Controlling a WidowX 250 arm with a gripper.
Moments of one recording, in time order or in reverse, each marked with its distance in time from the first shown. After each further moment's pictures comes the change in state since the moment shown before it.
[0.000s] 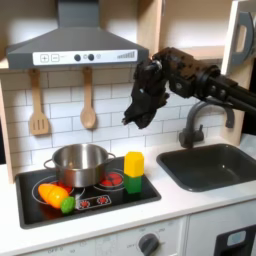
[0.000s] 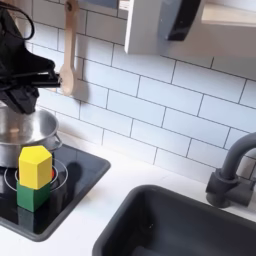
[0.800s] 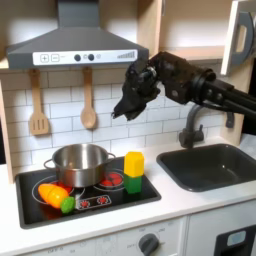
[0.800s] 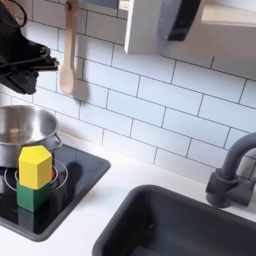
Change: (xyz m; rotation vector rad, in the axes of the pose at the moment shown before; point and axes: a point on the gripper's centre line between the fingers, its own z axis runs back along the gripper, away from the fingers) arm 0.025 0.009 0.001 -0.039 -0.175 -0.002
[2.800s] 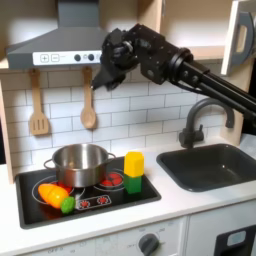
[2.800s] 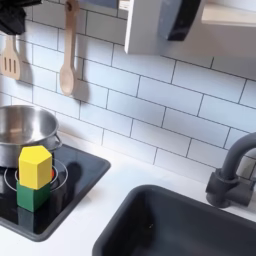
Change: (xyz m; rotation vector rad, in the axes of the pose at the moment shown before) arm 0.065 0.012 0.023 -0.052 -0.135 0.073
